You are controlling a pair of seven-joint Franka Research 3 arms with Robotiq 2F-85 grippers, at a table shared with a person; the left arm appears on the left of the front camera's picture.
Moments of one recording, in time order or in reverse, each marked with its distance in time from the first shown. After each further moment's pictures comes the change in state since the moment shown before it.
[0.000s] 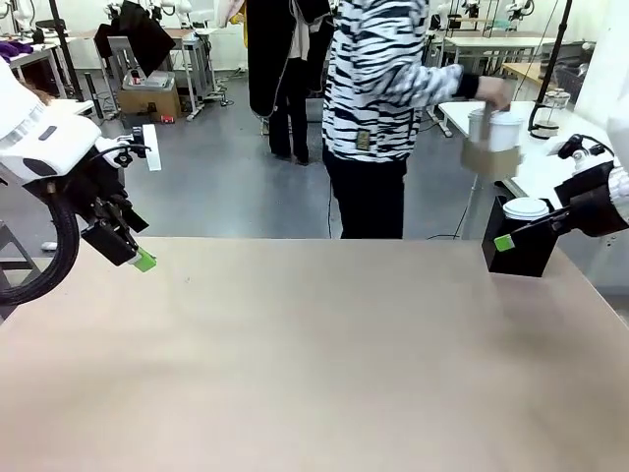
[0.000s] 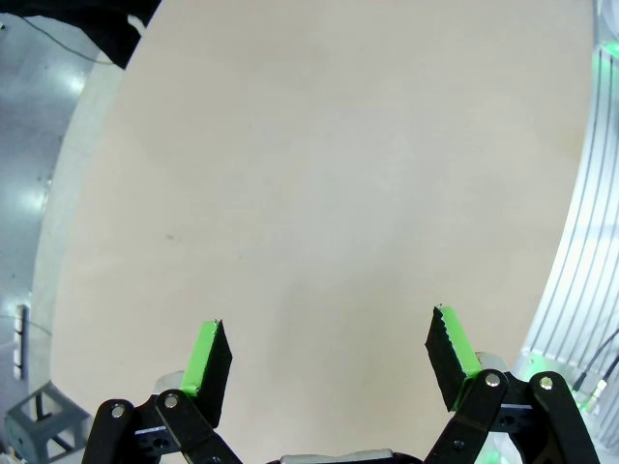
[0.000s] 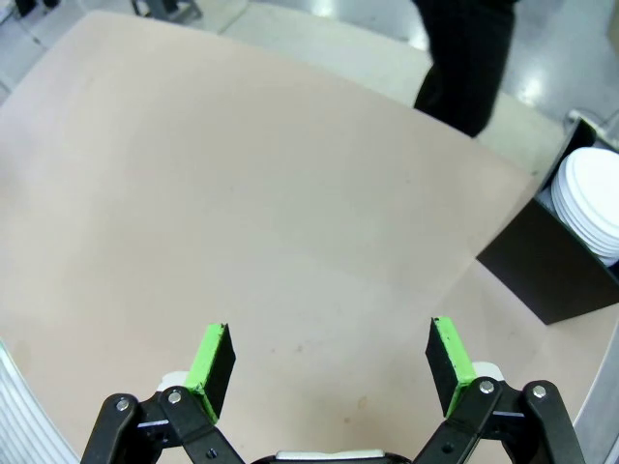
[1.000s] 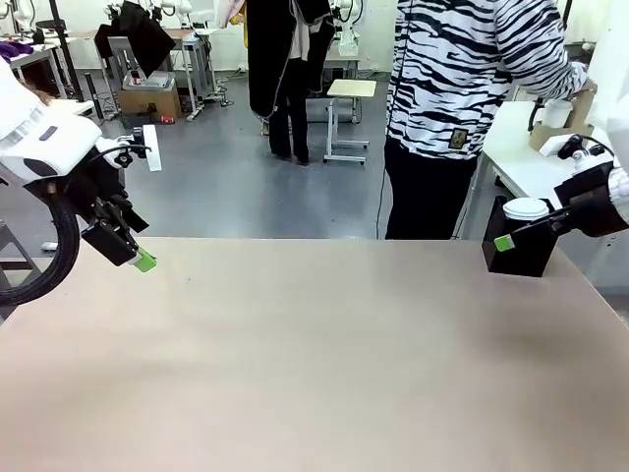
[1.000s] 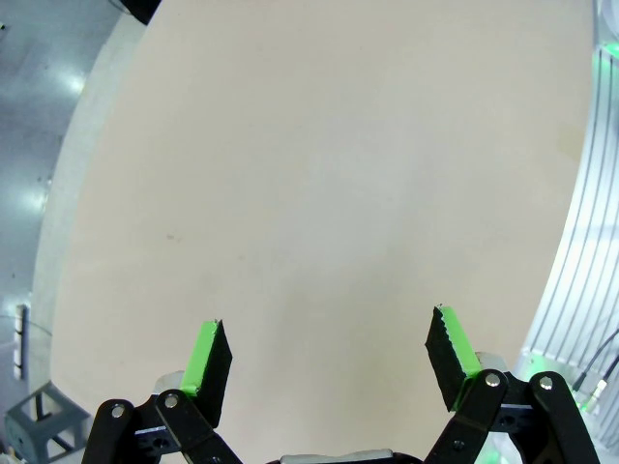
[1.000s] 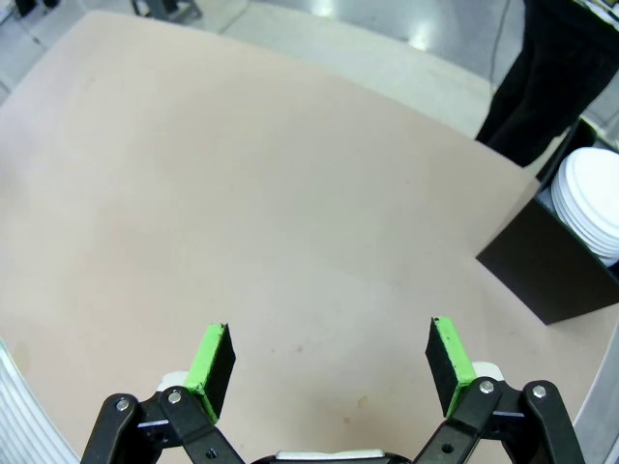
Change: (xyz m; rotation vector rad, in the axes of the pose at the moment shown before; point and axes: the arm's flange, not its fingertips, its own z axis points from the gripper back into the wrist) left arm 0.000 0.000 0.000 0.000 0.000 0.000; right arm 0.000 0.000 0.000 0.000 0.000 0.000
